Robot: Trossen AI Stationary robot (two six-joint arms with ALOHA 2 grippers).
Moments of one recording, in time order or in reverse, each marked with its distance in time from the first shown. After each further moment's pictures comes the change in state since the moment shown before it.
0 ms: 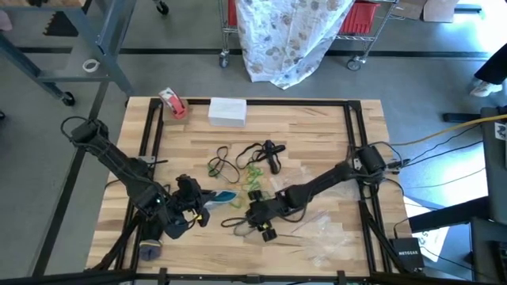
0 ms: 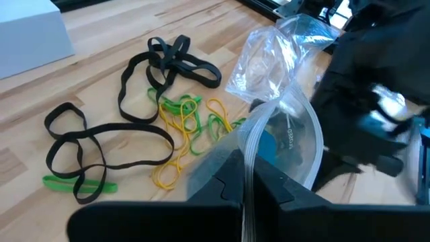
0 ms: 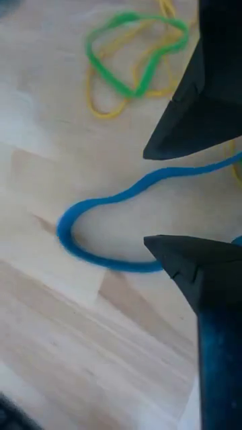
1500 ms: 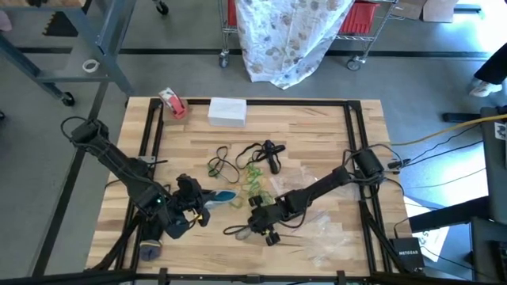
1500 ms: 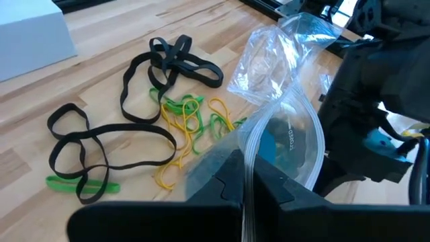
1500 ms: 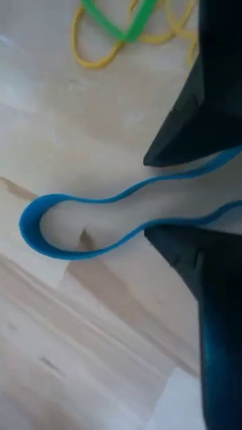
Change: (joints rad) left arm 0.002 0.002 0.000 -0.005 0.000 0.002; right arm 0.040 0.072 0.004 0.012 -0.011 -0.072
